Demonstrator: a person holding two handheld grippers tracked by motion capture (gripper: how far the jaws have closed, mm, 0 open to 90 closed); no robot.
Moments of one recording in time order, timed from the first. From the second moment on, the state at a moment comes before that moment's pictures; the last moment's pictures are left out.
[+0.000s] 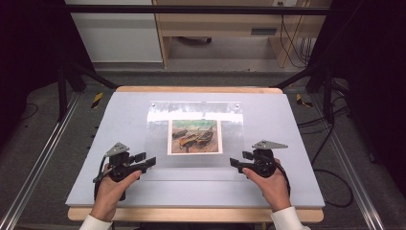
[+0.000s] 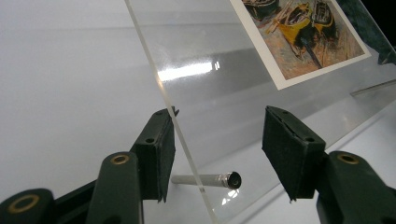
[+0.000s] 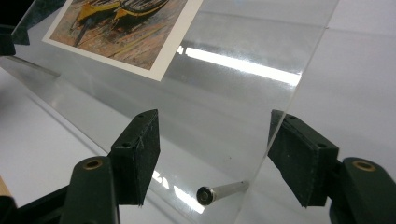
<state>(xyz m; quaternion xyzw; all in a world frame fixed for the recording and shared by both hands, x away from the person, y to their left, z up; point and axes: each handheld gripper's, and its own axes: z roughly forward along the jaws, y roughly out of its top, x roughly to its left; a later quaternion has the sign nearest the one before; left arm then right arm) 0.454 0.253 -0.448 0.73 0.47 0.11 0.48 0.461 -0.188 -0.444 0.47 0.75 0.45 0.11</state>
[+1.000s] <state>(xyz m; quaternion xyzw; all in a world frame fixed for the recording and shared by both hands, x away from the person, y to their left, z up) 0.446 0.251 -0.447 0.74 0.47 0.12 0.47 0.453 -0.188 -0.444 0.46 0.76 0.45 0.13</state>
